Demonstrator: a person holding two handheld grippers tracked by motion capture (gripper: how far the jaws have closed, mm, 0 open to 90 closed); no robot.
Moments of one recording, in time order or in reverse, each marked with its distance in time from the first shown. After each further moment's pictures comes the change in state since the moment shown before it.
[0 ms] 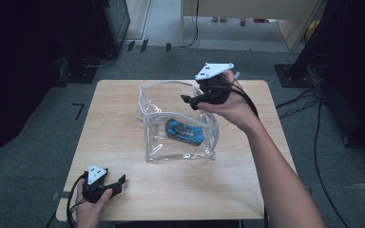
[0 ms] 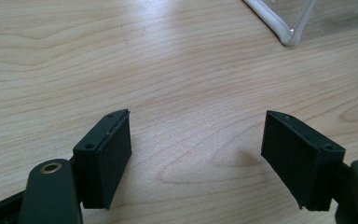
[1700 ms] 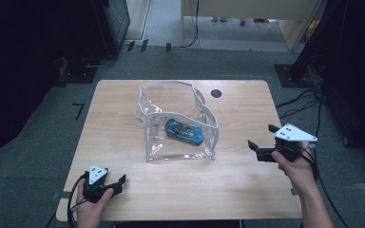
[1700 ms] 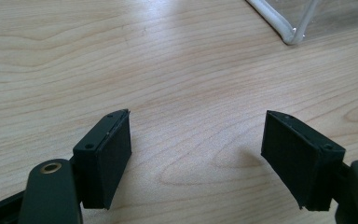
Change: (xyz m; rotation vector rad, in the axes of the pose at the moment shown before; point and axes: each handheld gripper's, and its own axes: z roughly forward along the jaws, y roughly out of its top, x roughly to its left) left arm -0.002 0.001 0.001 0.005 0.013 0.007; right arm -0.004 -0.214 -0.120 -0.032 -0.256 0.253
